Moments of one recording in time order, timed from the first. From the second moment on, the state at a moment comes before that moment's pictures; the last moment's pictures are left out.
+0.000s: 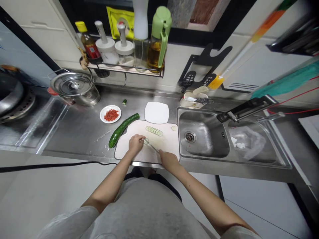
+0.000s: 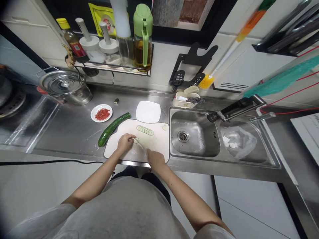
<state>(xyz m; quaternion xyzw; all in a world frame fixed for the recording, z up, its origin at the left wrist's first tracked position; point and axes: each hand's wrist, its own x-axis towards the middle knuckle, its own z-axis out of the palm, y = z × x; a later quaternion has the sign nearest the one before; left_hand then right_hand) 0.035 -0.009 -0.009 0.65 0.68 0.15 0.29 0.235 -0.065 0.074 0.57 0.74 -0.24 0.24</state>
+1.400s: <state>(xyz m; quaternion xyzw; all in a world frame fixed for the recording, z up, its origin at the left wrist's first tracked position) -0.020 -0.029 0.024 0.57 0.75 0.10 0.30 0.283 -0.078 0.066 0.59 0.72 -0.33 0.17</state>
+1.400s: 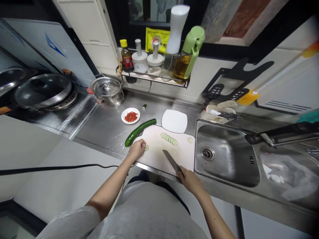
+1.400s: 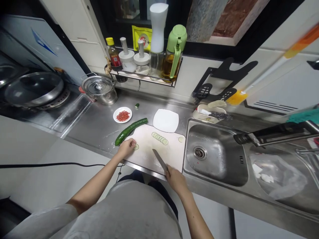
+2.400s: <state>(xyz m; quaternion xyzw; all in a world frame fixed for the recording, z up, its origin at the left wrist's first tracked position) 0.102 0.026 0.017 0.76 0.59 0.12 0.25 0.316 -0.074 0.044 0.75 0.59 -0.30 -0.01</state>
